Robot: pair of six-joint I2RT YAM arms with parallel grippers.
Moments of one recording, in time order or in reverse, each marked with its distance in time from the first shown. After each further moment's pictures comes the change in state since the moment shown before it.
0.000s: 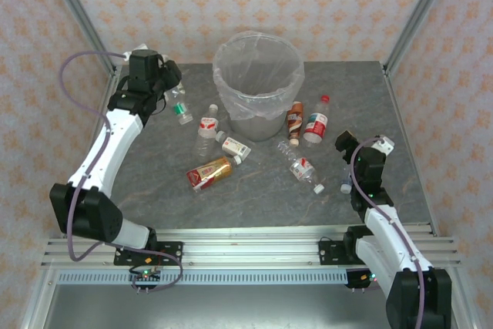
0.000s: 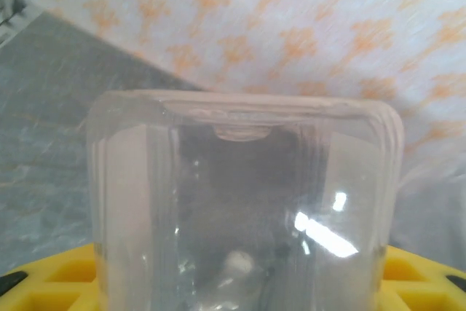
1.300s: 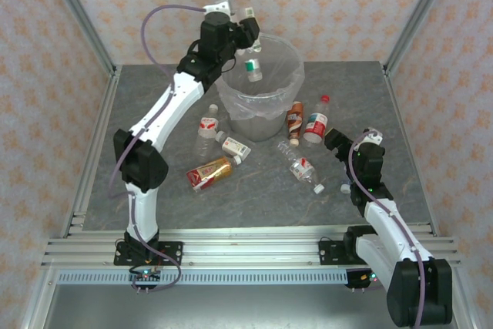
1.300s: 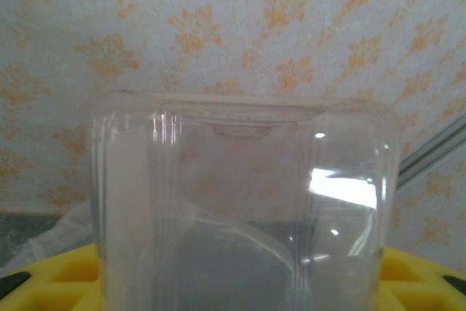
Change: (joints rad) left arm -0.318 0.604 0.728 0.169 0.089 0.043; right arm 0.000 0.069 0.041 0.023 -0.252 -0.011
